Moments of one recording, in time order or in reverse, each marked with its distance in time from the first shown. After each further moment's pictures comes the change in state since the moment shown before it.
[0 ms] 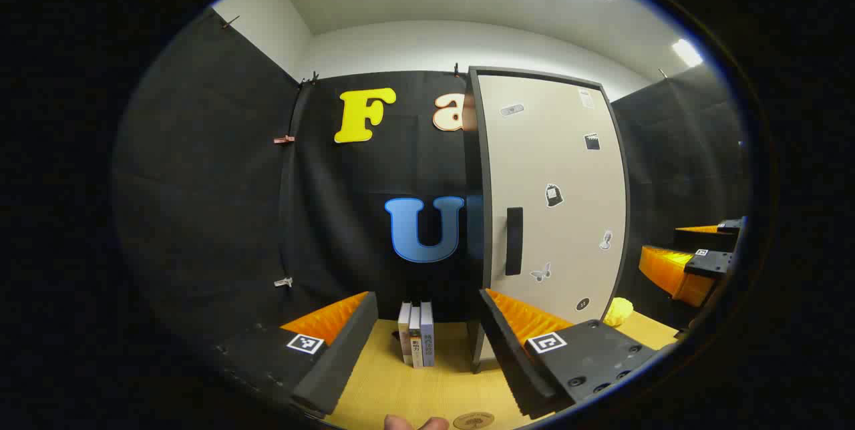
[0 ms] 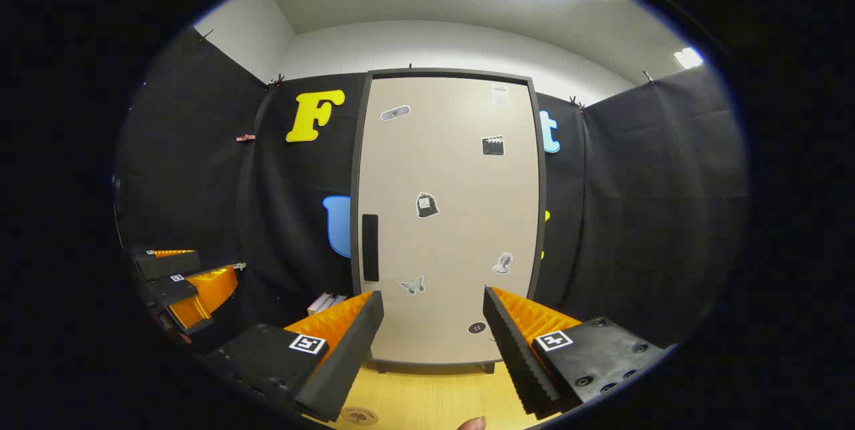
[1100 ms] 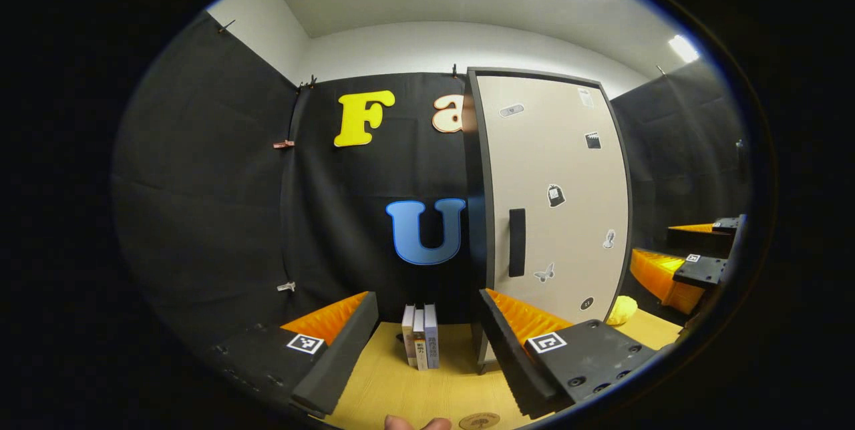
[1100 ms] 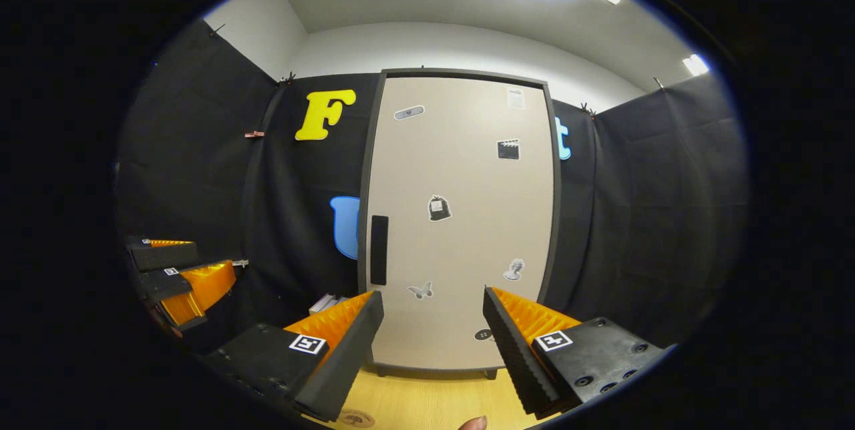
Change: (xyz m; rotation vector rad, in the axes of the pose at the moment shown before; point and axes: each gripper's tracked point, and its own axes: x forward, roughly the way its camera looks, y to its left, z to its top) left arm -0.003 0.008 -0.001 0.025 -0.002 0.021; right arm 0.020 0.021 -0.004 -0.027 -0.020 0.047
